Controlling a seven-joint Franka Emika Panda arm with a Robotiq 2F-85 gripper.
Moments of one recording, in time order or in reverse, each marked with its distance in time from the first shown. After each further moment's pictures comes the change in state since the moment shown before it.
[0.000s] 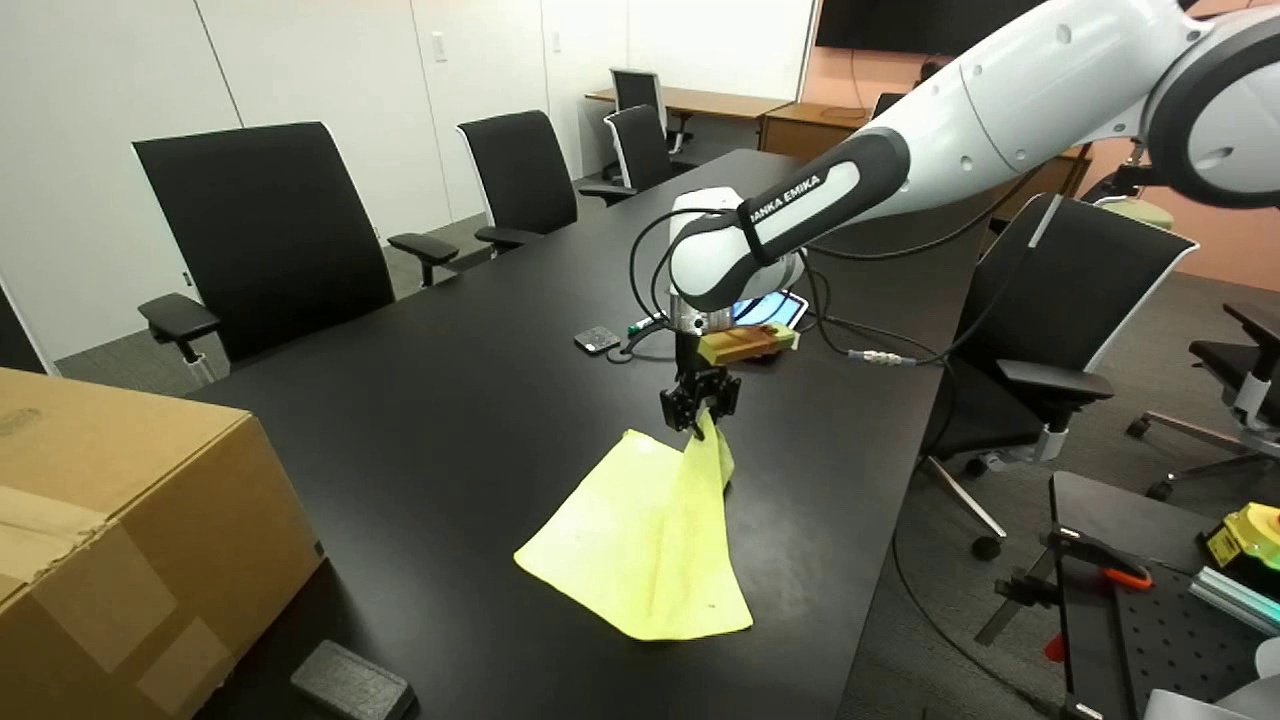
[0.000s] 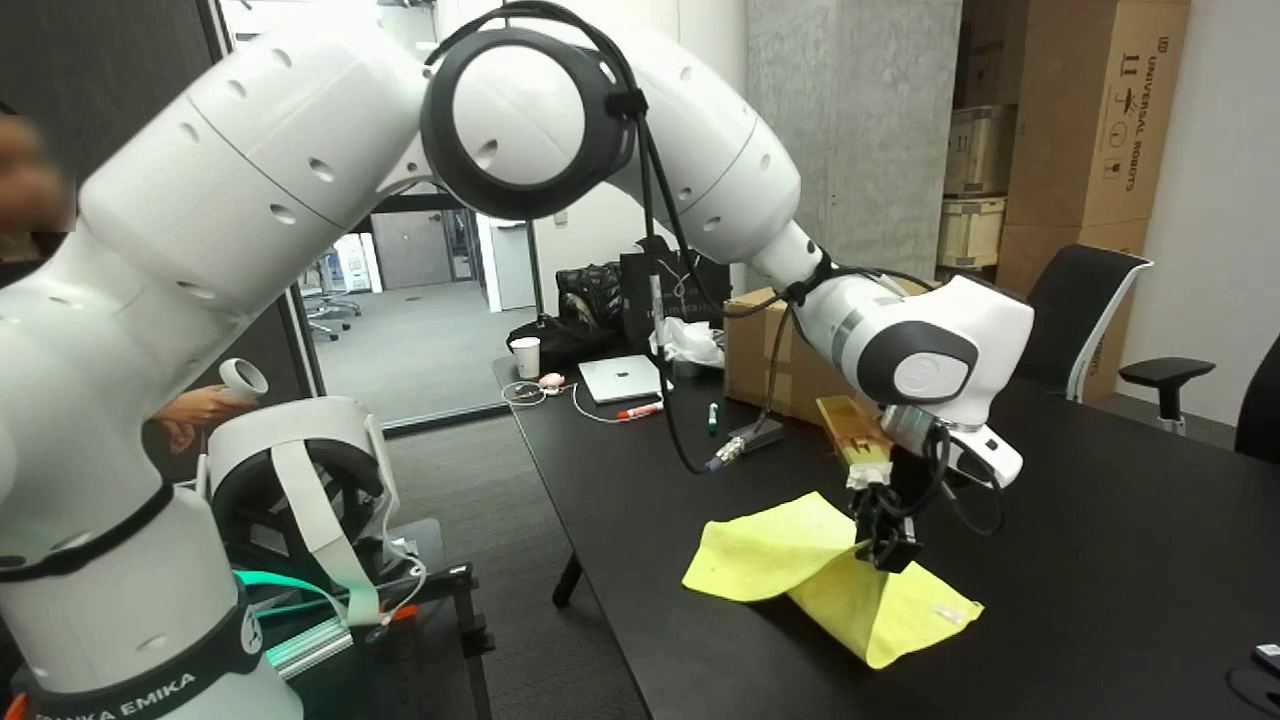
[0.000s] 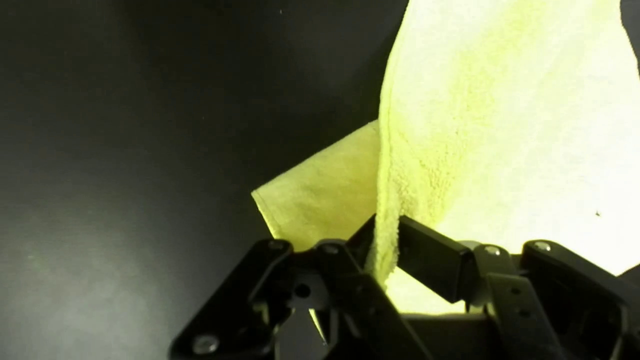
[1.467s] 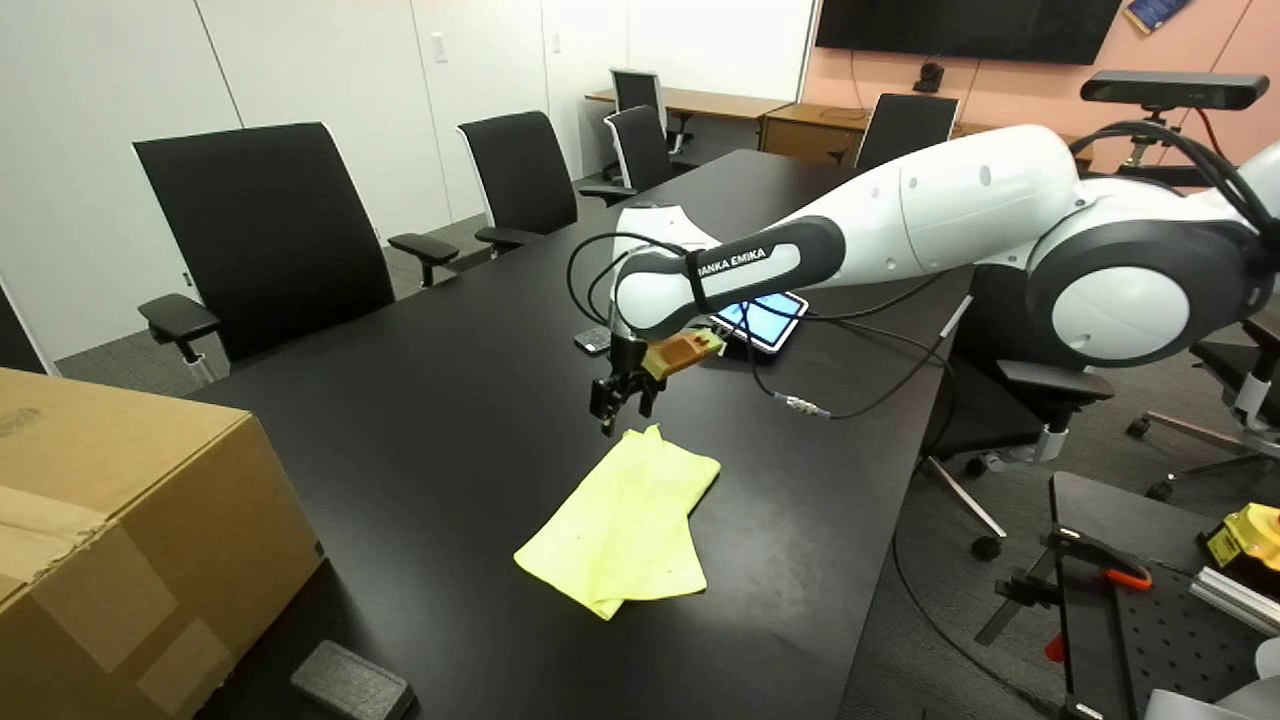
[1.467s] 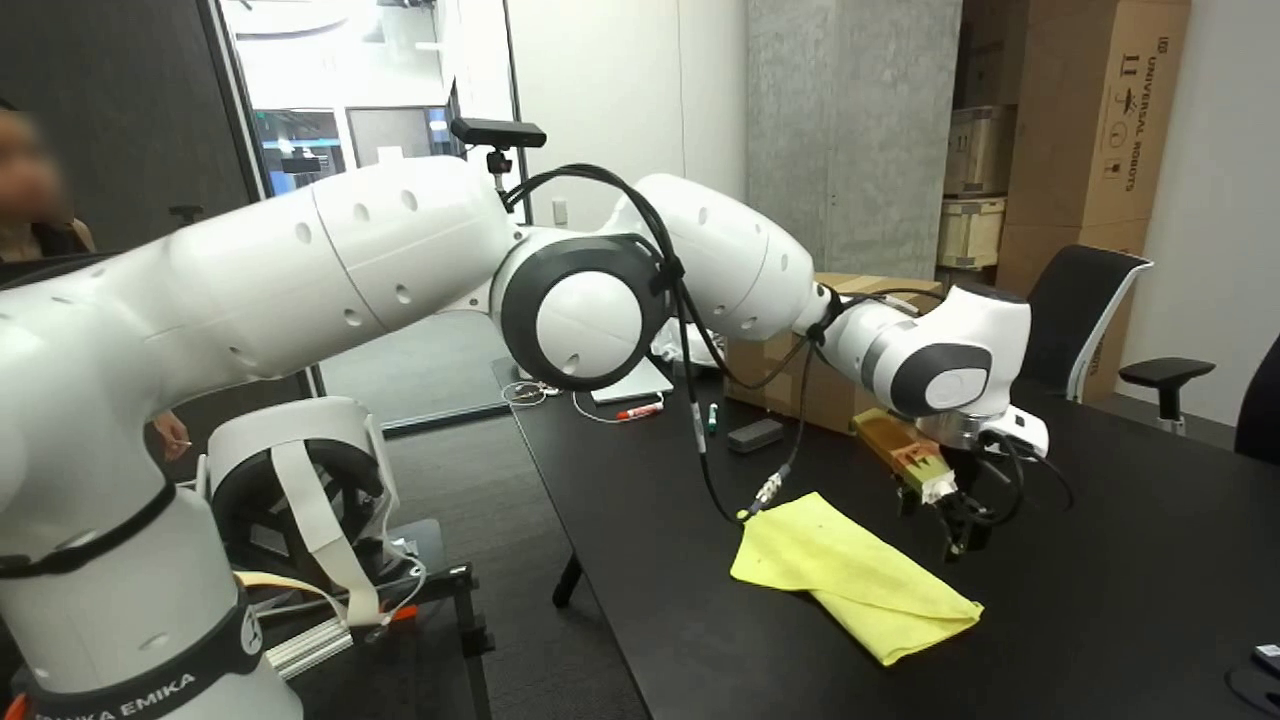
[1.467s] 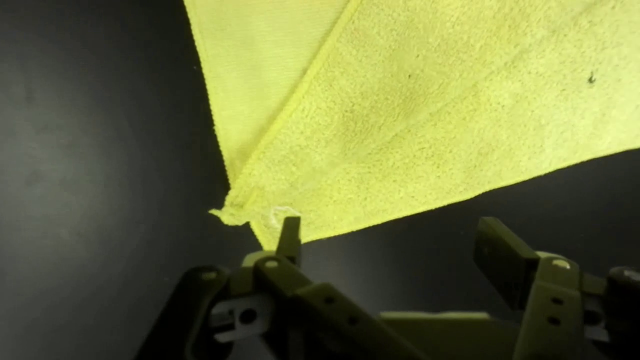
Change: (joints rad) arm 0.027 0.372 0.023 0.595 -0.082 0.011 -0.137
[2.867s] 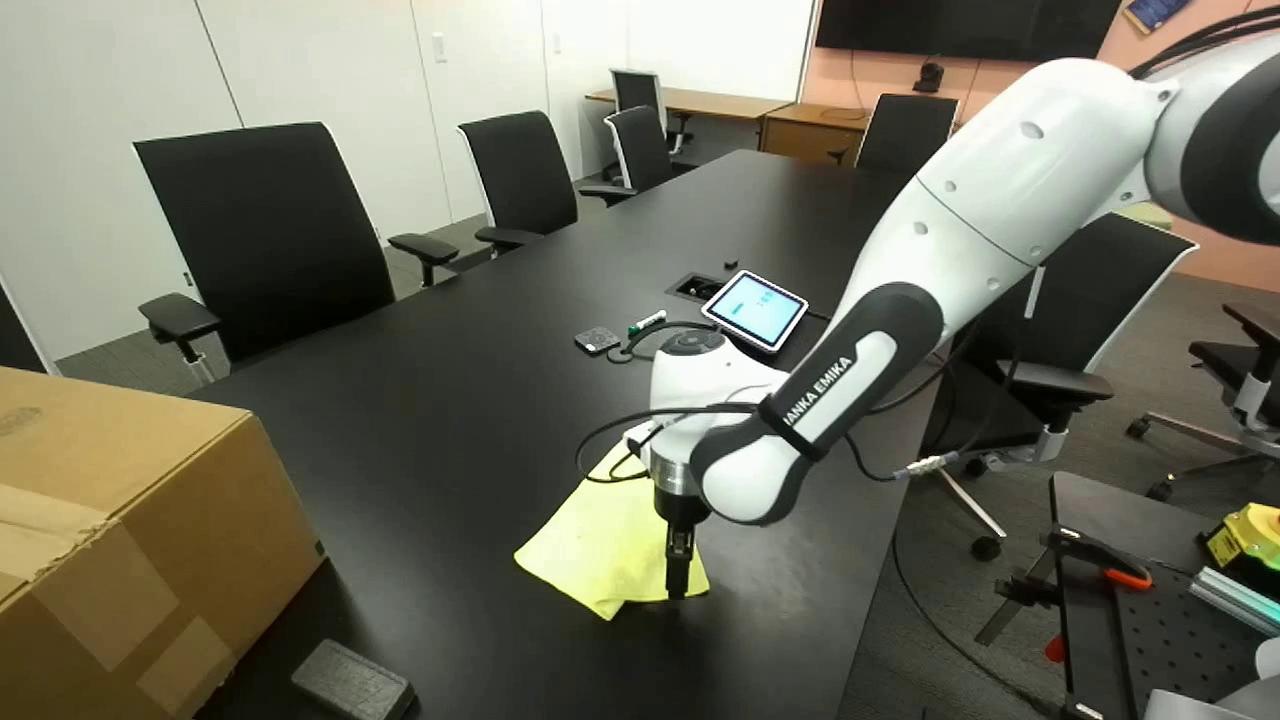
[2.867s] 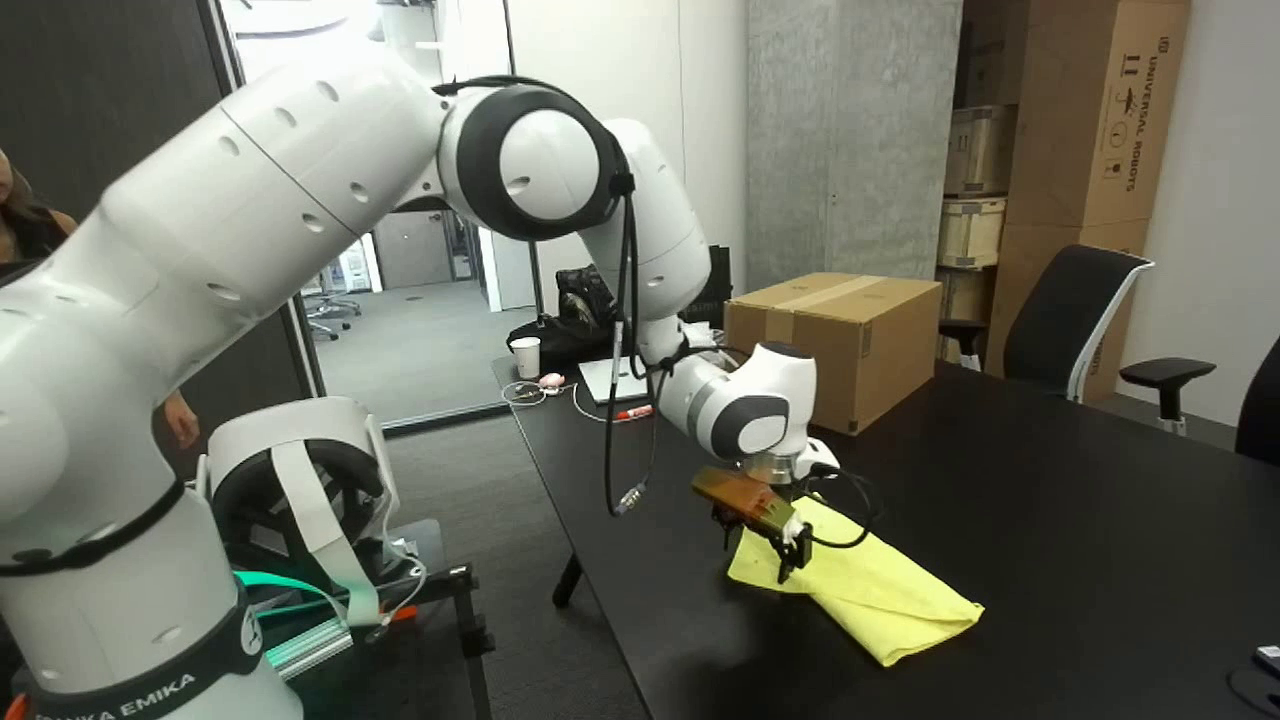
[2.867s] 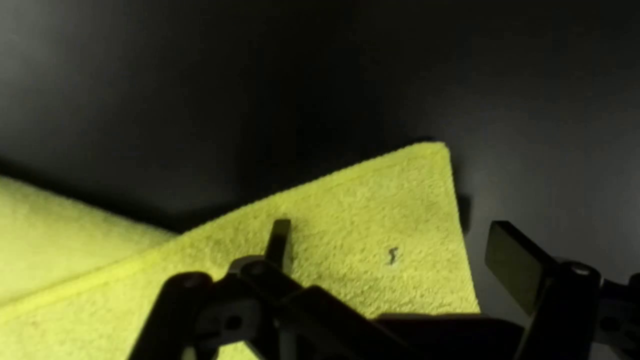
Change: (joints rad) arm 0.119 -0.336 0.116 -0.916 -0.158 0.517 -0.365
